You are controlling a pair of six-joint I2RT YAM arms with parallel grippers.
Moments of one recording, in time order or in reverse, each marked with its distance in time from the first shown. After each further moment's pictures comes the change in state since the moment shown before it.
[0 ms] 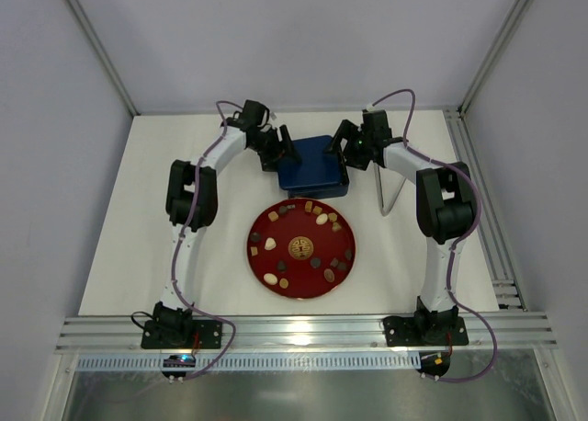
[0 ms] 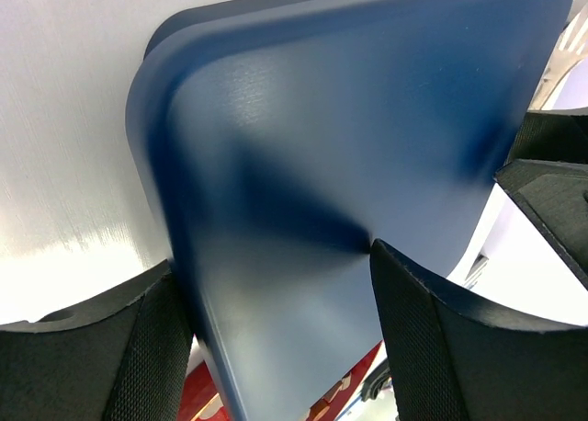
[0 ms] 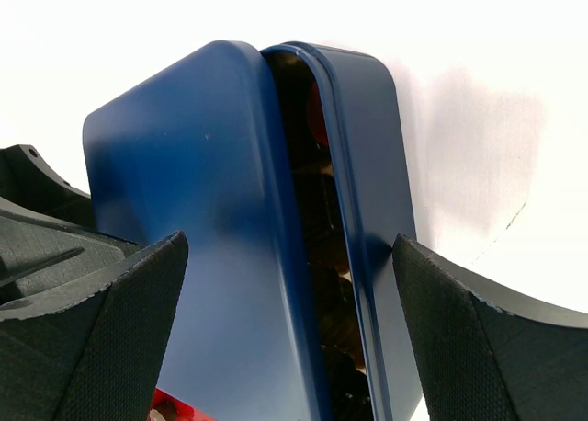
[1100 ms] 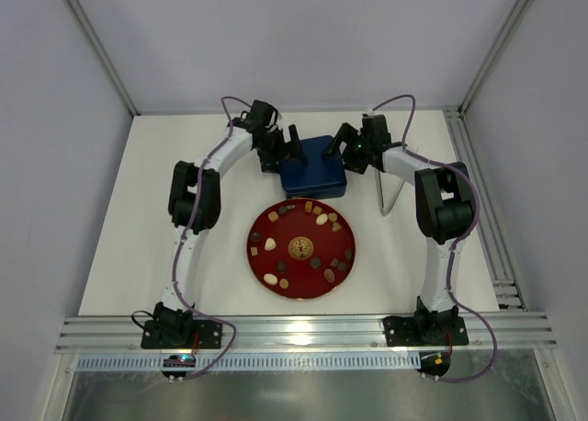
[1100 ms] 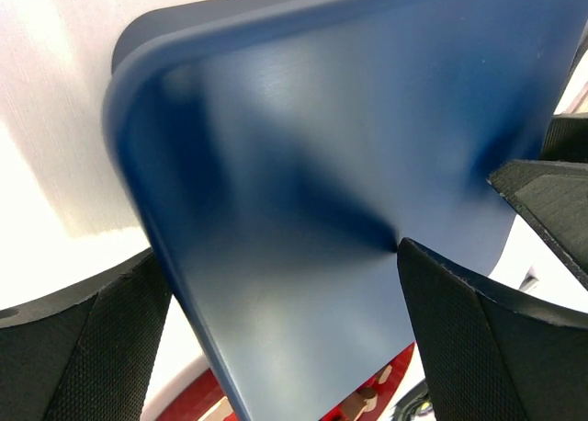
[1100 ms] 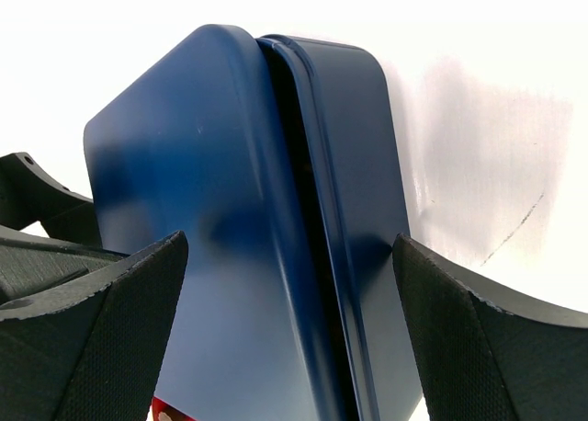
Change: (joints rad) left arm -0.047 -0.029 -0.016 -0.001 -0.120 0.030; right arm 0.004 -0.001 -0.054 0.066 -0.010 0.049
